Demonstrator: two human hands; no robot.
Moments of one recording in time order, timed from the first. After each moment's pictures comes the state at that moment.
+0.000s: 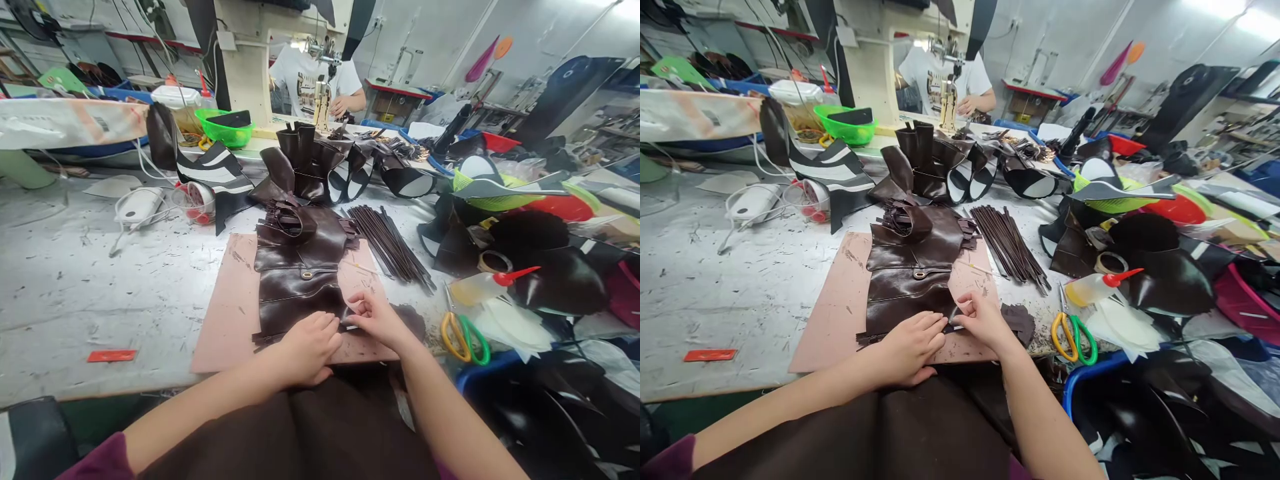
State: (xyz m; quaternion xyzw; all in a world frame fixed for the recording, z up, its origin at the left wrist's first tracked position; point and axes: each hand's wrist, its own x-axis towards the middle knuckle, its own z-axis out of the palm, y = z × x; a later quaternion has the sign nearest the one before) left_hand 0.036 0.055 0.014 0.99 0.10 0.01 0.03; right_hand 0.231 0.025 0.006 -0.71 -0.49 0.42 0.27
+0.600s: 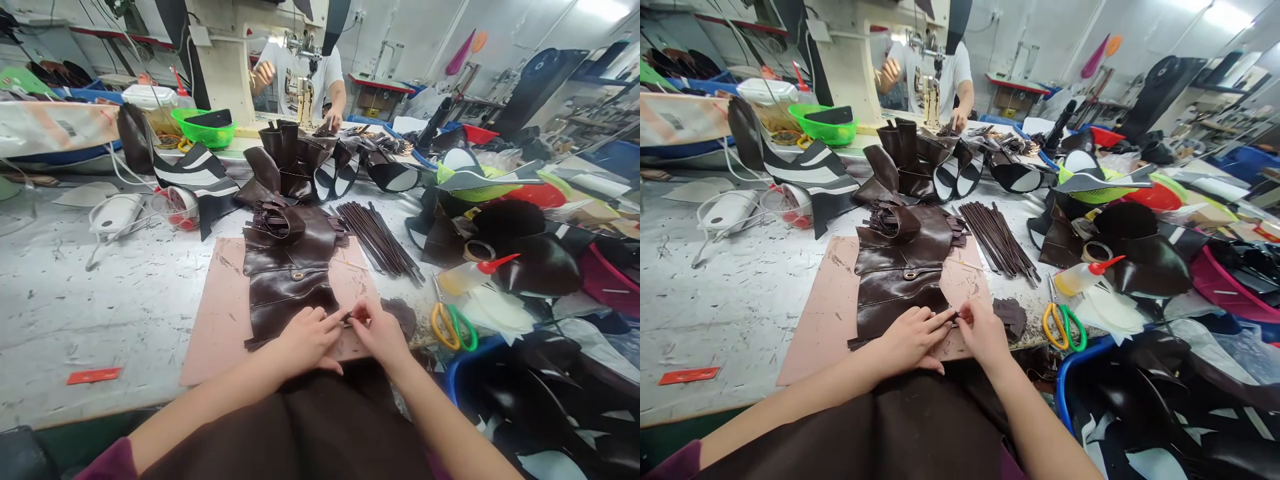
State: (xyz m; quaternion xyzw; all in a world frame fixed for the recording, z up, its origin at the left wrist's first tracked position) left_hand 0.056 0.069 0.006 0.99 0.11 0.04 0.04; right_hand 0.215 -0.005 0.014 -0.75 -0.56 0.22 0.27
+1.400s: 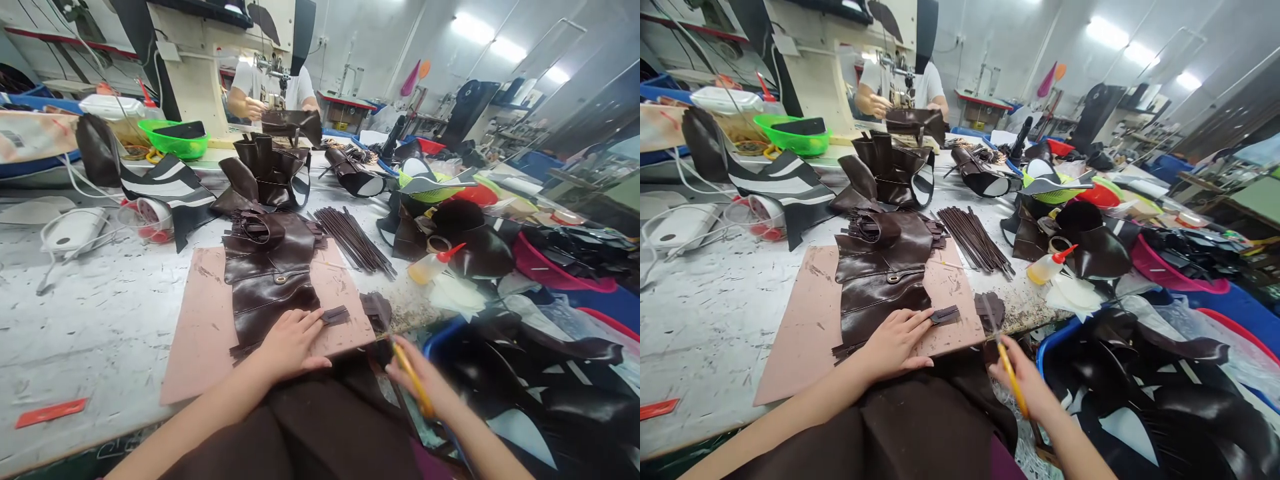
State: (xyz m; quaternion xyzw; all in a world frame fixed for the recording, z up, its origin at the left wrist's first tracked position) left_hand 0.046 0.064 -0.002 0.98 0.16 0.07 0.09; right_hand 0.269 -0.119 0.000 -0.80 -0.38 0.36 0.30
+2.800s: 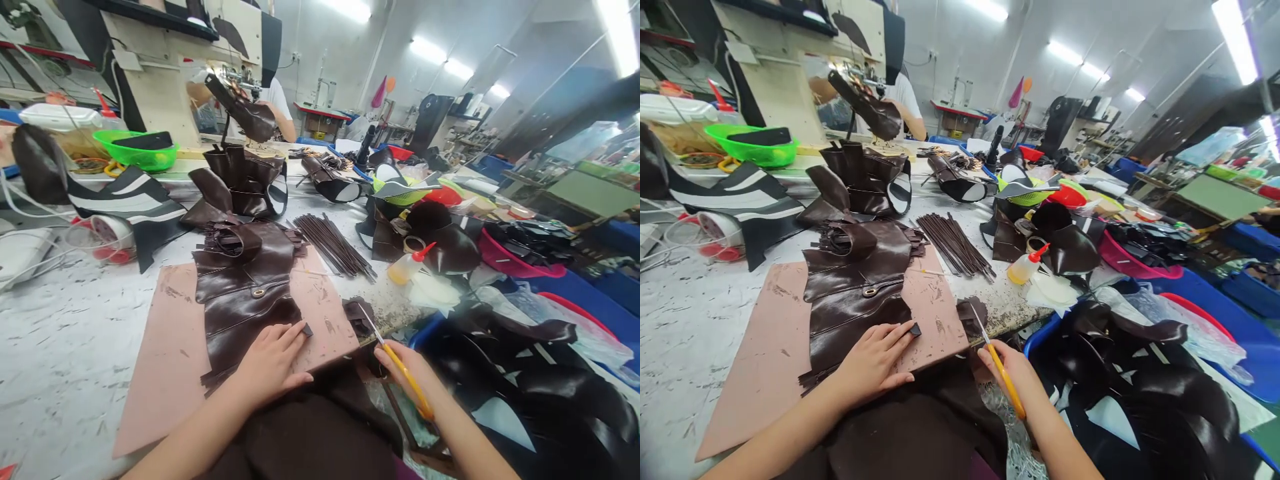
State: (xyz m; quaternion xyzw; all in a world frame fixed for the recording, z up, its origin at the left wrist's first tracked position) left_hand 0.047 0.067 -0.006 0.98 0.15 0.10 0.03; right_hand 0.261 -0.098 0.035 -0.85 -0.37 0.30 0.21
